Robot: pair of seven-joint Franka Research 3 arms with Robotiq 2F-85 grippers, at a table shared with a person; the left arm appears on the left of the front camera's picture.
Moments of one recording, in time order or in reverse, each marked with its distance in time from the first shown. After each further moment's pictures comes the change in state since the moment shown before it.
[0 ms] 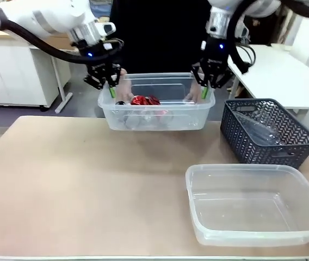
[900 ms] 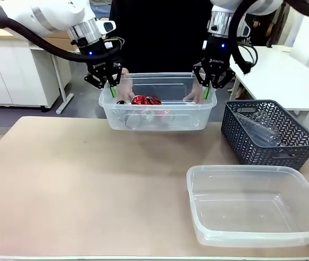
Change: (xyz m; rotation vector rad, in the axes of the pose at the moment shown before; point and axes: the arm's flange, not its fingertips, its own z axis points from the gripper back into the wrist) left arm -0.003 -0.002 0.004 0.004 0.002 -0.005; right arm -0.004 -0.002 0.007 0.002 -0.015 -0.005
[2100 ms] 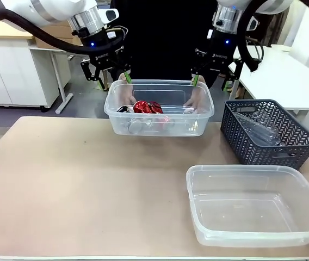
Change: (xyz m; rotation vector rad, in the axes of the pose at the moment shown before) left arm -0.012 -0.024 0.022 -0.013 -0.046 -0.040; right arm -0.016 -0.007 0.011 0.036 -0.132 -0.001
